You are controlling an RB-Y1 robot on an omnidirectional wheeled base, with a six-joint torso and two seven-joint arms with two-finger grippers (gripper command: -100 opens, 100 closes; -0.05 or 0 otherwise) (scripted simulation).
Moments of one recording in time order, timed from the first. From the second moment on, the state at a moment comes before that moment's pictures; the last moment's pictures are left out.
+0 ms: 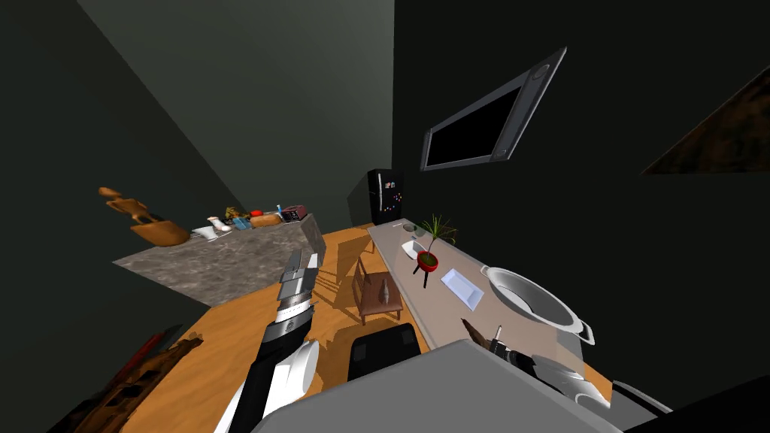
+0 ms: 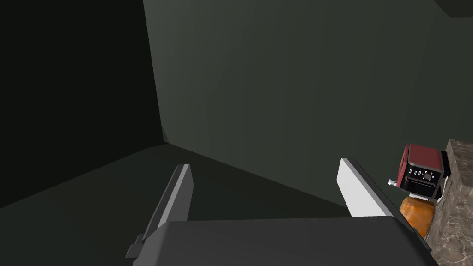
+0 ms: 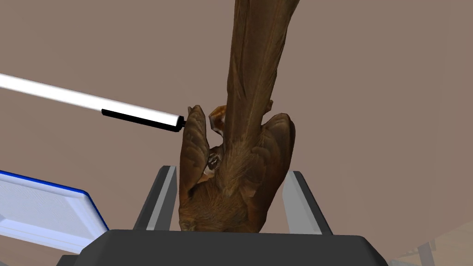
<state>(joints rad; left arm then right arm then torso) 0.54 -0.01 -0.06 -2.21 -0.03 -0.48 -0.04 0.18 -0.66 0.29 -0.38 0.79 -0.50 0.68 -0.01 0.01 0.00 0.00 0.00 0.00</state>
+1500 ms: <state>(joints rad) 0.54 -0.01 -0.06 -2.21 -0.03 -0.48 -0.04 0.36 -0.79 0.49 -0.61 0.37 -0.34 0.60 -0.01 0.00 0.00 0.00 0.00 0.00</state>
